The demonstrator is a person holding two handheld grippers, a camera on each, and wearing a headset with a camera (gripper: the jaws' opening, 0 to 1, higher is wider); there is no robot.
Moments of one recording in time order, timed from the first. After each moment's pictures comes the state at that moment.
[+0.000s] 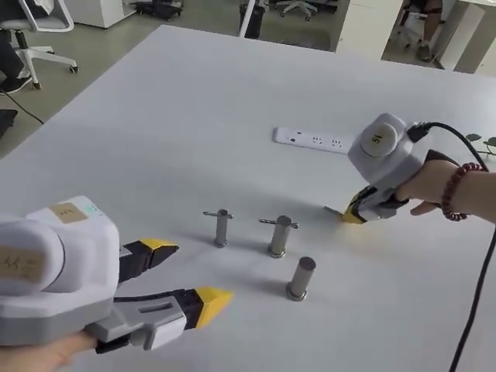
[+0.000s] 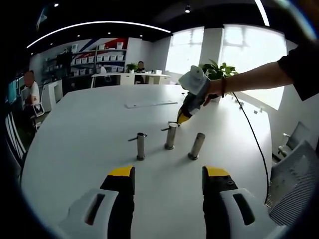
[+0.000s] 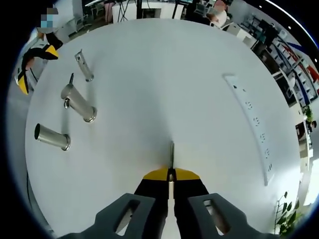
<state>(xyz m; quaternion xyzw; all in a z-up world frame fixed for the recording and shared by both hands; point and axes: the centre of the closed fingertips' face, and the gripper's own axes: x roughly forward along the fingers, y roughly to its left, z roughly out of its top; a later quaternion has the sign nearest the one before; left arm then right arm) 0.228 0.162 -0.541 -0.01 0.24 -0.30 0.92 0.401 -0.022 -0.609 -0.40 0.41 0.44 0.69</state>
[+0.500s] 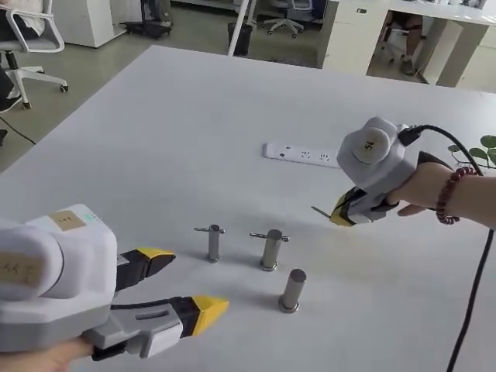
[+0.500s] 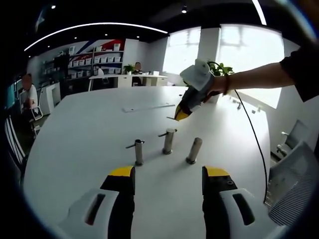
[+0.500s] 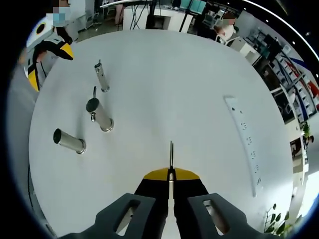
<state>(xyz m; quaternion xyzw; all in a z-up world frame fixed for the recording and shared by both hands) 0.232 0.157 -0.529 0.00 0.24 -0.31 0.92 0.391 -0.003 -0.573 -0.42 0.36 0.47 0.69</state>
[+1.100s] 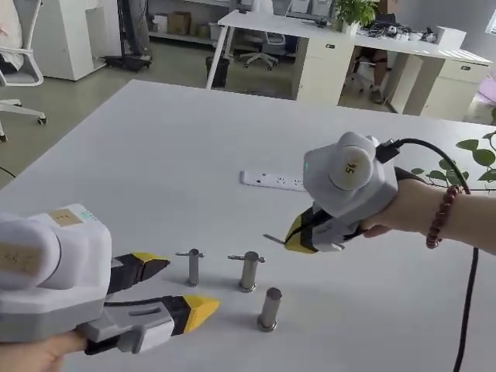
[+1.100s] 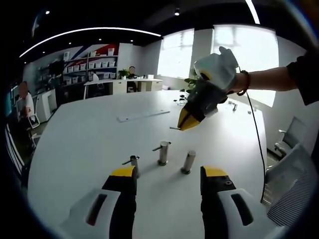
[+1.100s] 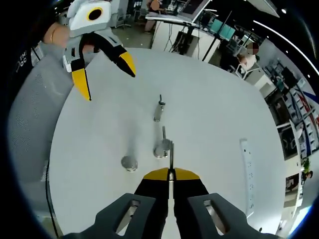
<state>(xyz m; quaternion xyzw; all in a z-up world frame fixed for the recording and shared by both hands) 0.237 0.142 -0.500 0.01 0.22 -0.33 0.92 0.309 0.045 -0.520 -0.45 0.27 0.56 0.65</state>
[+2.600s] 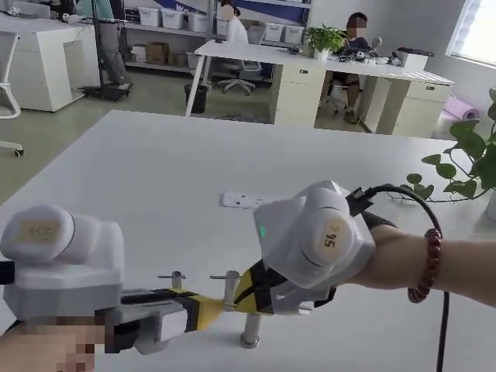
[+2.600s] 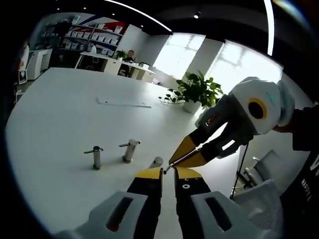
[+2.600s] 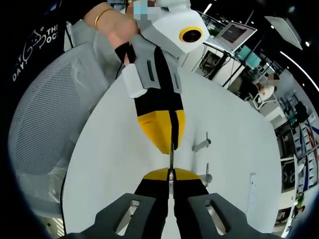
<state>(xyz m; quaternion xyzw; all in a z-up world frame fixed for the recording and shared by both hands) 0.228 0.092 -0.493 -0.15 0.29 -0.38 0.87 0.225 0.078 -0.509 -0.47 0.19 0.62 0.59</state>
